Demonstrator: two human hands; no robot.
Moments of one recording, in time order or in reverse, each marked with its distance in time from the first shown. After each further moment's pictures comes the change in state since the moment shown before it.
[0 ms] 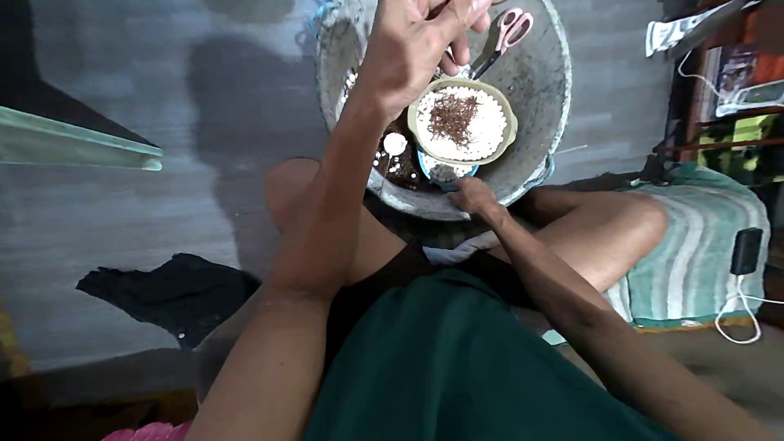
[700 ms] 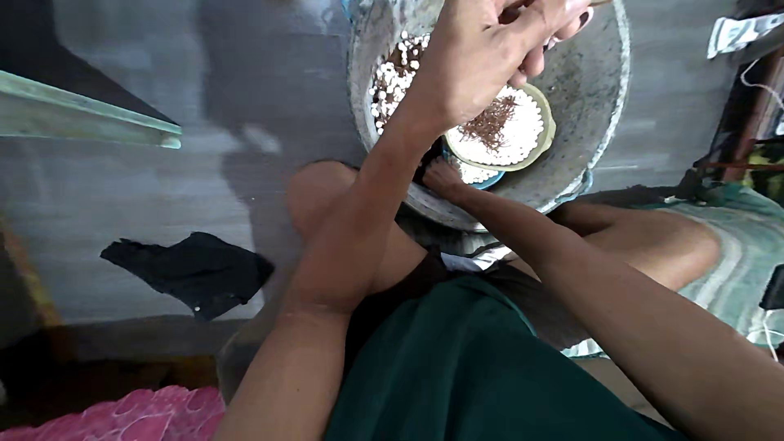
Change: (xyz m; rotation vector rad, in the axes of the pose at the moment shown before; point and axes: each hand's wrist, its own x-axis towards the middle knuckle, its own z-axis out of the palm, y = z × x) left_hand 0.006 0.003 -0.004 -0.070 0.009 -0.064; right_hand 0.091 -0.104 0.035 -0.709 -0.039 -0.523
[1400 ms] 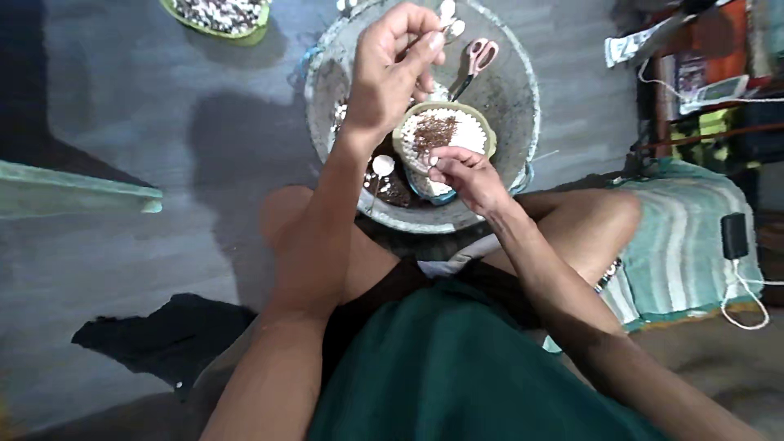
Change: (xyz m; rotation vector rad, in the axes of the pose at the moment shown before) left_hand -0.004 -0.009 0.011 0.135 0.011 0.103; right_hand -0.198 0.018 -0.088 1.903 0.838 -0.158
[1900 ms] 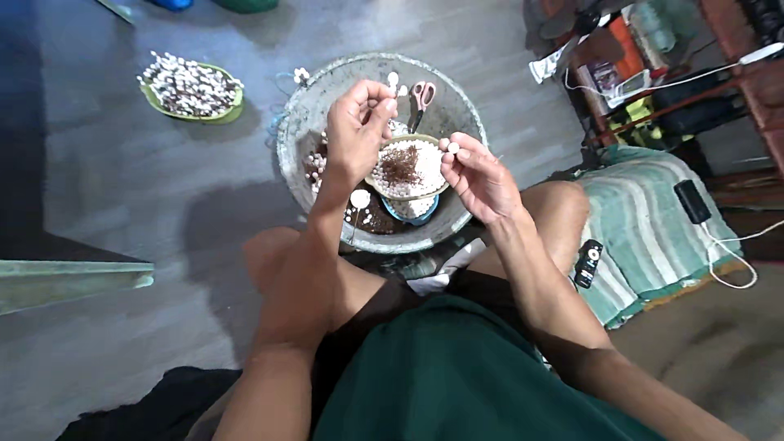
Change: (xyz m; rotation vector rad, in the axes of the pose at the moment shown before) left_hand -0.014 0.006 0.032 0.199 -0.057 0.121; right_hand -0.058 -0.066 -0.013 0.513 0.065 -0.302
